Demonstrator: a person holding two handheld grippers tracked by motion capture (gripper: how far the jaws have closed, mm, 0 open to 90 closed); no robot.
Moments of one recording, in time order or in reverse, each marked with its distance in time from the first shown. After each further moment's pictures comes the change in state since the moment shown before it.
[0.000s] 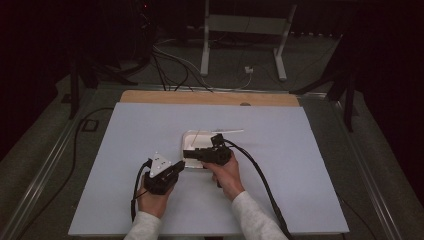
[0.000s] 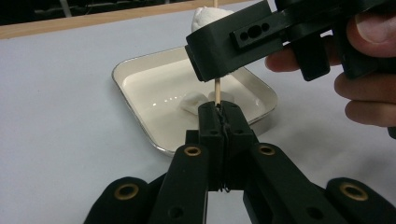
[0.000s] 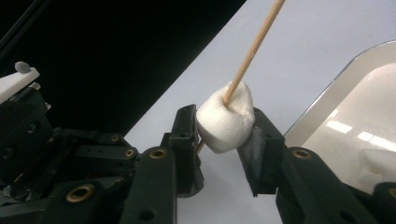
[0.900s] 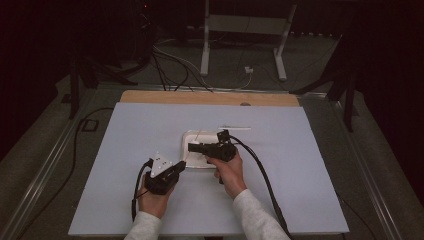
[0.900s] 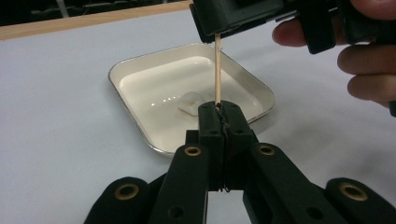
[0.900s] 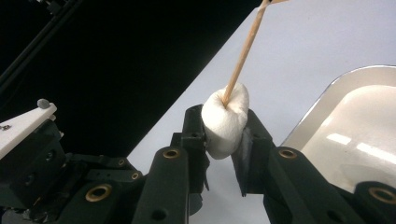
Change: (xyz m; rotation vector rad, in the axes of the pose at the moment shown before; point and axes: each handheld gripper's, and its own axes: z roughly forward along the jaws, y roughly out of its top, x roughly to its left) left arm -0.002 0.001 0.001 0.007 -0.008 0.014; right arm -0.002 0.008 -0.014 -0.082 -0.011 0.020
